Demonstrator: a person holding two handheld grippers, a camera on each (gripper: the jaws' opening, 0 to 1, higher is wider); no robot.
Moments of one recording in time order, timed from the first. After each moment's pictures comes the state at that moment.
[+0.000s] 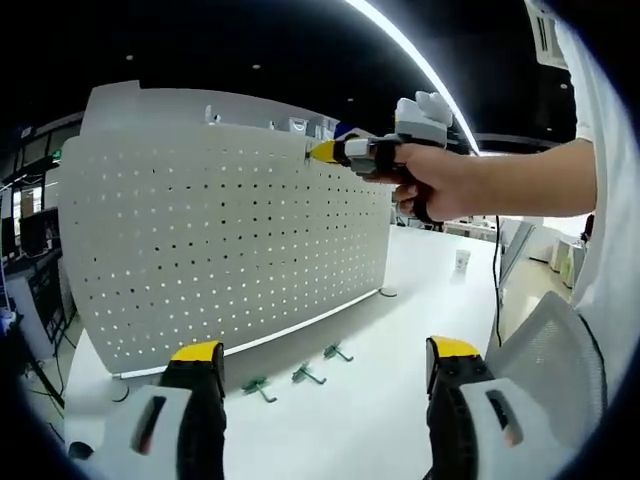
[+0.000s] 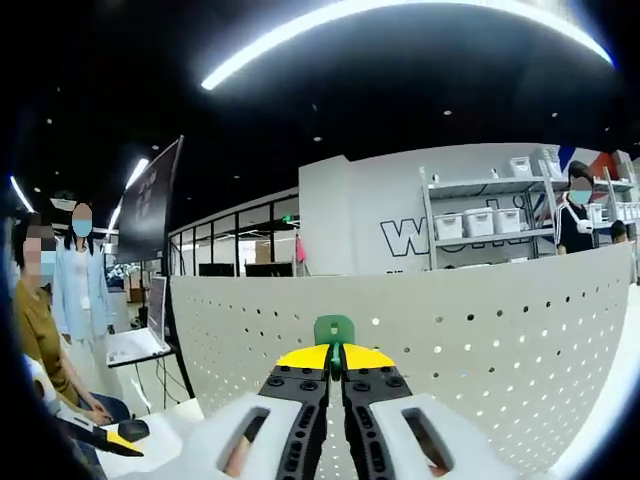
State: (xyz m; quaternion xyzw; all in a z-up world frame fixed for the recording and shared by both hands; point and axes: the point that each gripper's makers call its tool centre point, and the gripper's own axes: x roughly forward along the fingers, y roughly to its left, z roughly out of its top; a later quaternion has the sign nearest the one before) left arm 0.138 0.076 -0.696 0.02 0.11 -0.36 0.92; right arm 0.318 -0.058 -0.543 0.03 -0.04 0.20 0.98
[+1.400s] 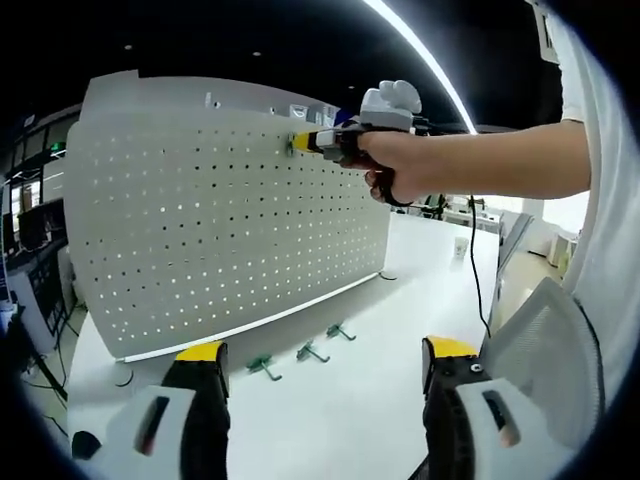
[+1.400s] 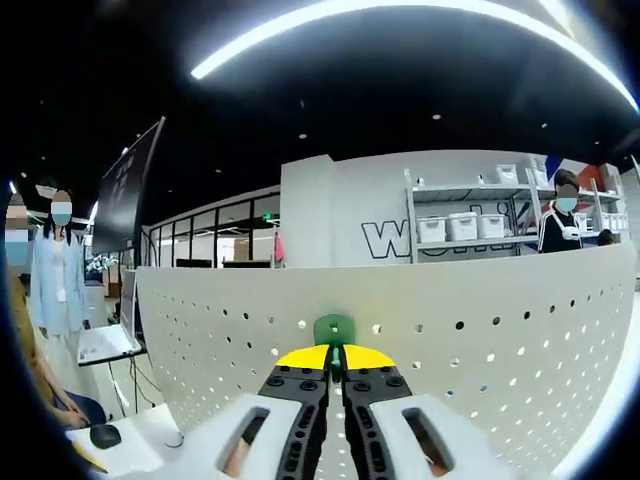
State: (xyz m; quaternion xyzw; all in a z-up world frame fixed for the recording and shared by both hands) left arm 0.132 0.094 -0.713 0.02 0.14 -0.36 0.92; right arm 0.360 -0.050 -0.551 0.02 -0.04 0.15 0.99
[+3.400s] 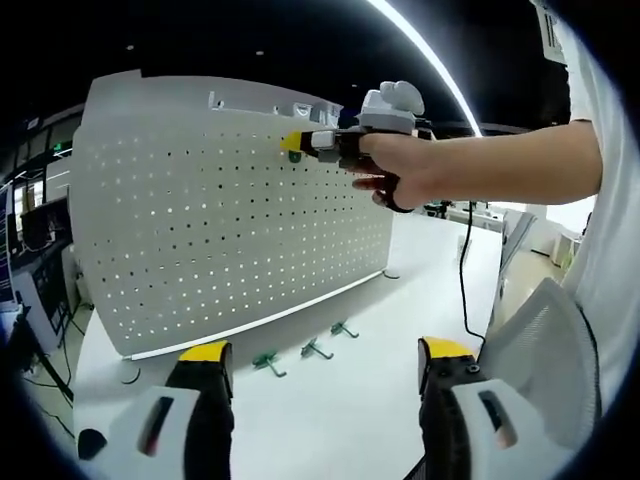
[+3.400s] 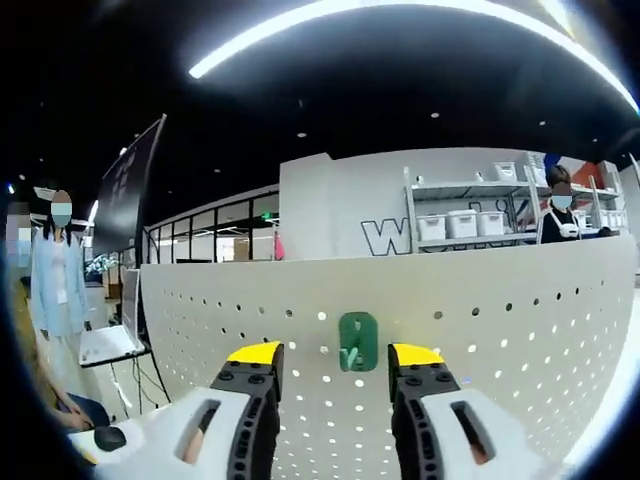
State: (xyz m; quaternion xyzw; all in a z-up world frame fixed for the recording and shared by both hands) left arm 0.128 0.099 -0.710 0.03 0.15 -0.35 0.92; right arm 0.349 -0.035 -0.553 0.02 -0.05 0.17 0.98
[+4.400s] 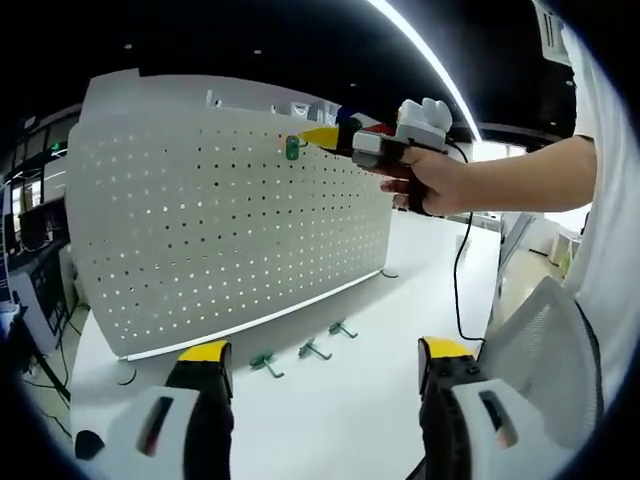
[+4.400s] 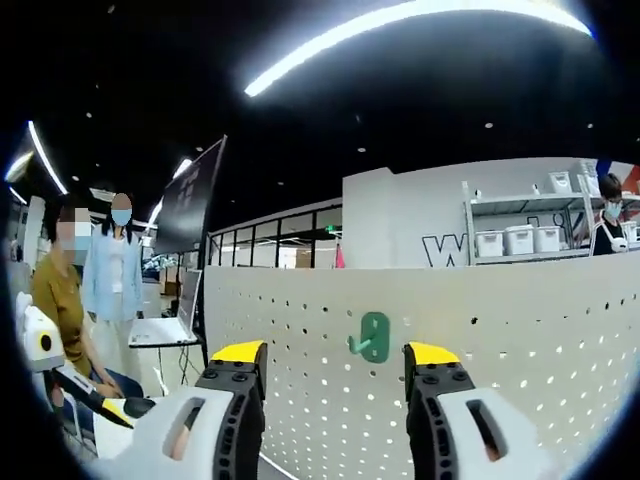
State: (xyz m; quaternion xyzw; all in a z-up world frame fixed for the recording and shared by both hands) left arm 0.131 0.096 -0.713 0.03 0.15 -0.36 0.92; right arm 0.307 -0.046 -0.556 0.01 -0.08 0.29 0.95
